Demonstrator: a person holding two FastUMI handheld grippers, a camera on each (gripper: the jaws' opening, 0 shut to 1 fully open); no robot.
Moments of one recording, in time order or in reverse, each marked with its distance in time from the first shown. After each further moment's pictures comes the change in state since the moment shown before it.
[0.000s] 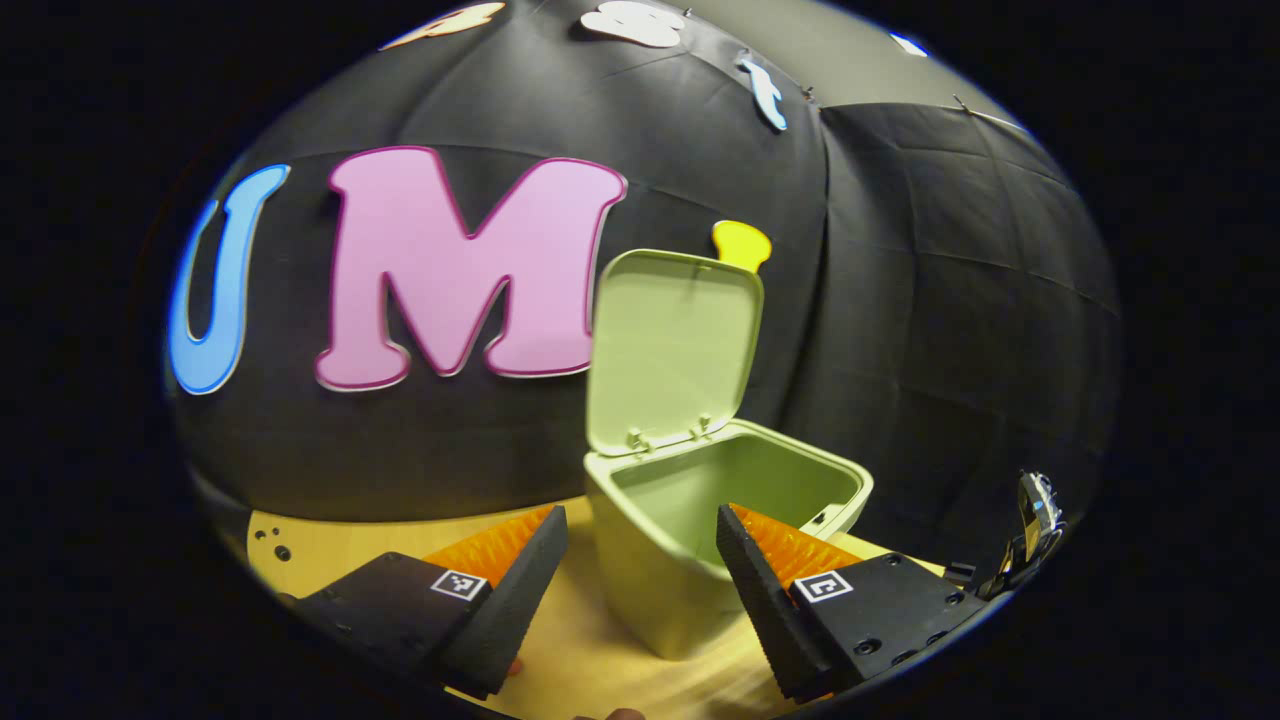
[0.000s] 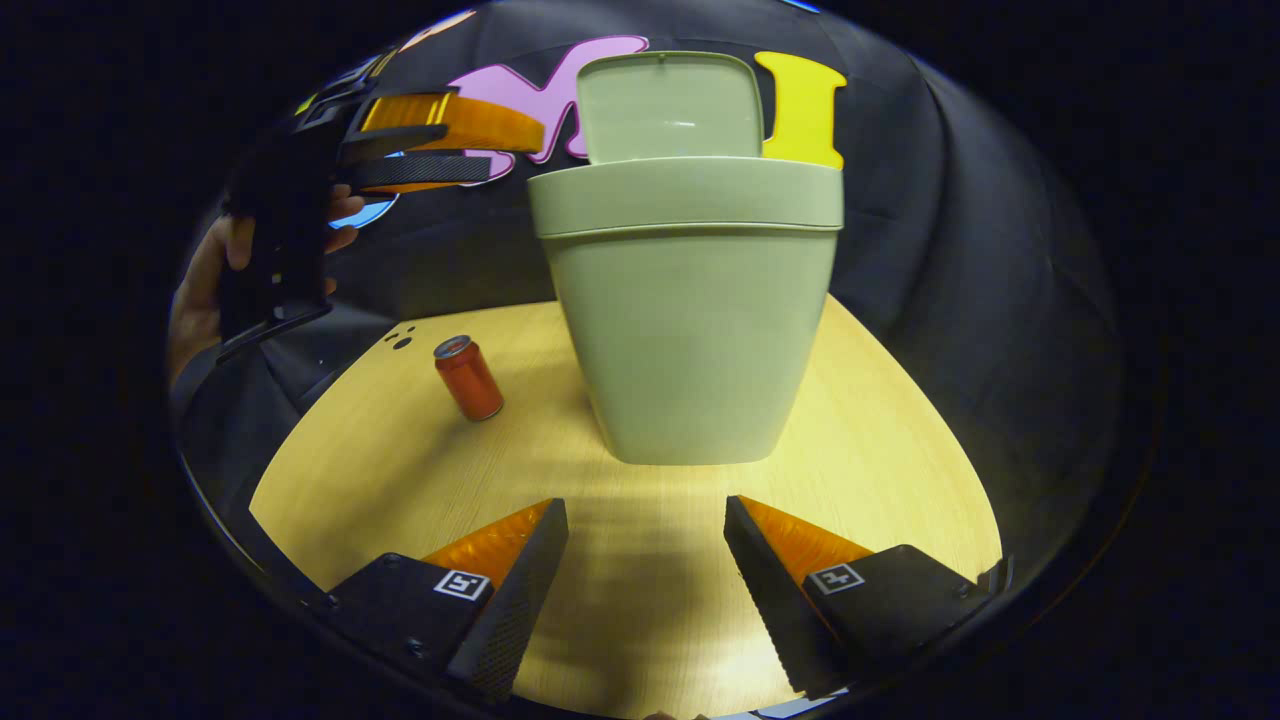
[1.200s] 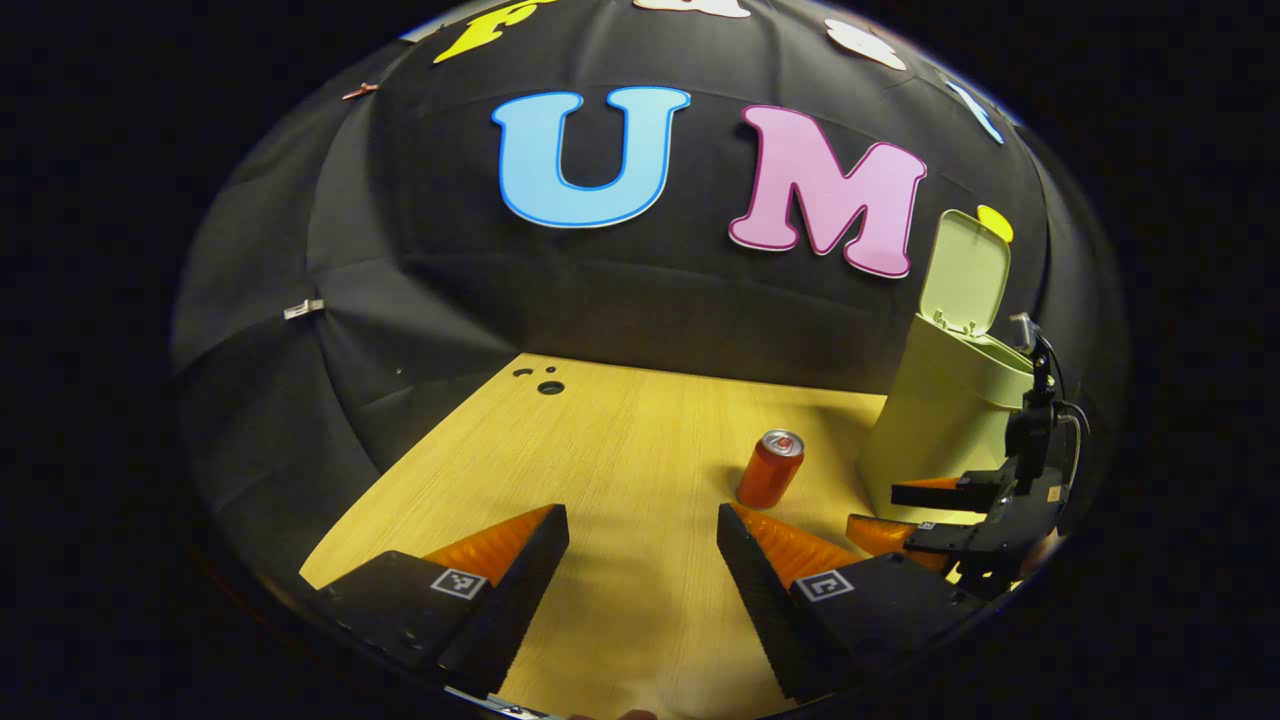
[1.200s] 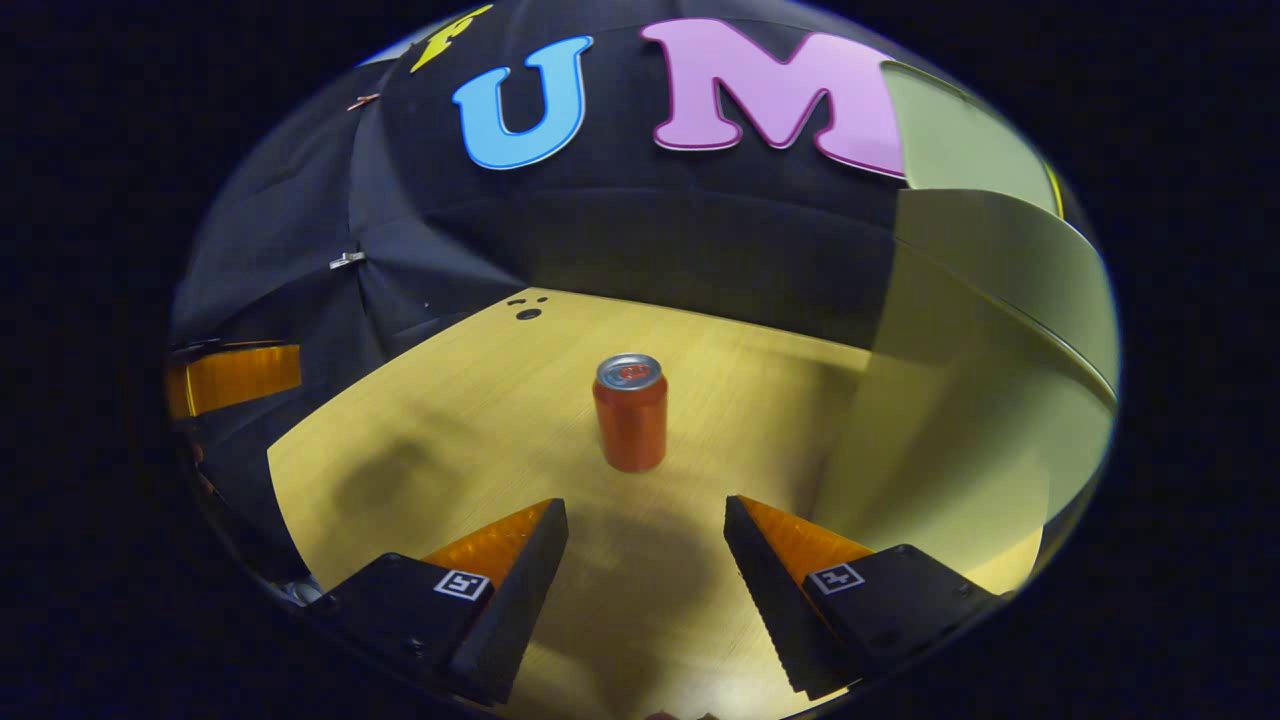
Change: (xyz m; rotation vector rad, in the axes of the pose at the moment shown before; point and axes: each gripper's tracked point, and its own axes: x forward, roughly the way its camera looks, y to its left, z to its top) left arm -0.250 0.160 -0.168 -0.274 0.174 0.647; right arm 0.118 0.176 0.044 -0.300 -0.017 0.321
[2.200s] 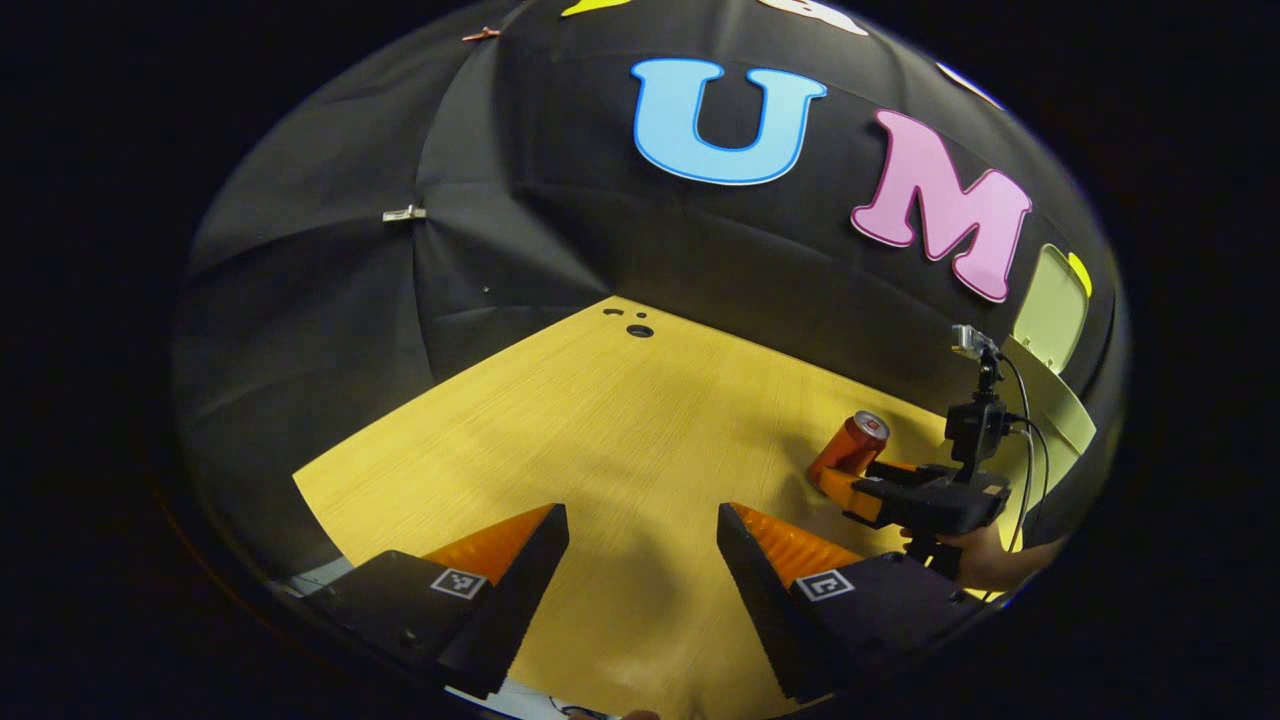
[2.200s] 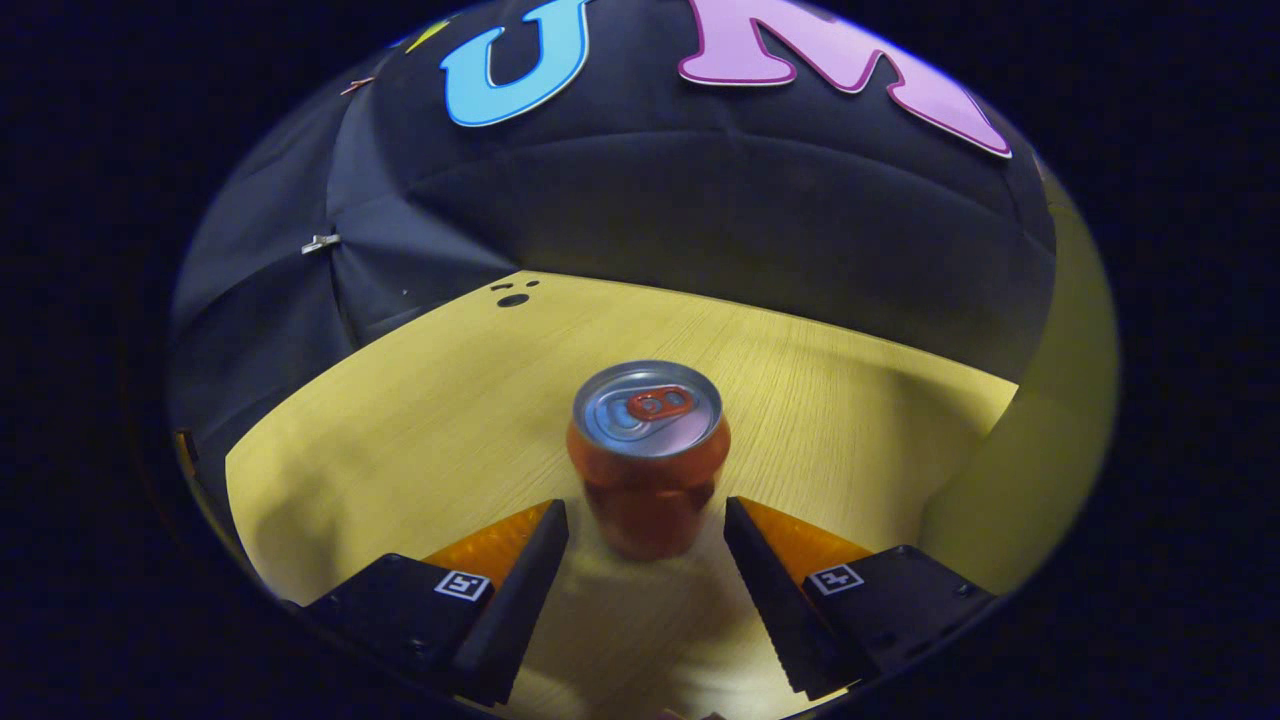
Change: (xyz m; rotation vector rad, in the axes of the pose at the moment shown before) left arm 0.004 0.052 -0.057 -0.253 0.077 0.189; right arm 0.138 0.002 0.000 0.029 0.011 -0.003
